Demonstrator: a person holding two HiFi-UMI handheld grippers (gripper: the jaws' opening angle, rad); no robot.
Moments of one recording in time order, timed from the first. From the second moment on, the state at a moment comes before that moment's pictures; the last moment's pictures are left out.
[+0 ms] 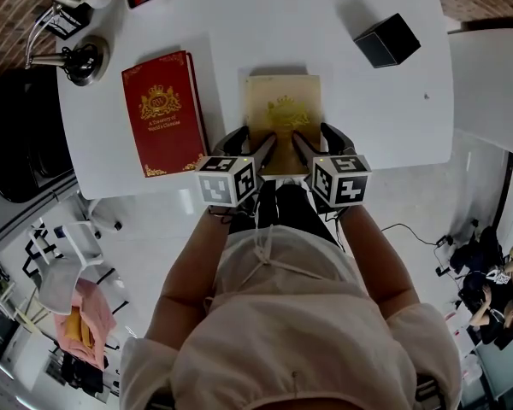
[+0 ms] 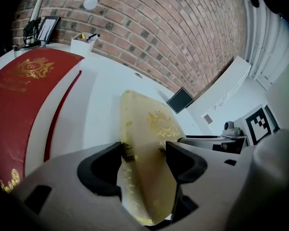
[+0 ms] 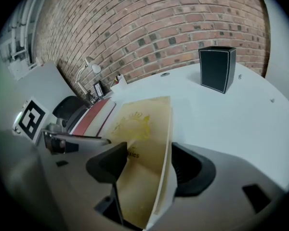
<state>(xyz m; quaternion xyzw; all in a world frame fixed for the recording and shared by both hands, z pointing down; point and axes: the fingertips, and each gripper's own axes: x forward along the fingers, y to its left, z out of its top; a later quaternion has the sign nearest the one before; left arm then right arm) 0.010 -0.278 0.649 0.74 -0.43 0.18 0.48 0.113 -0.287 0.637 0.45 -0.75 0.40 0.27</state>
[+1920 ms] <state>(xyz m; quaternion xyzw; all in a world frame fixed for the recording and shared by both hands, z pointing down) 0.031 -0.183 0.499 0.77 -0.54 0.11 0.33 0.127 -0.201 0.490 0.39 -0.86 0.28 0.16</state>
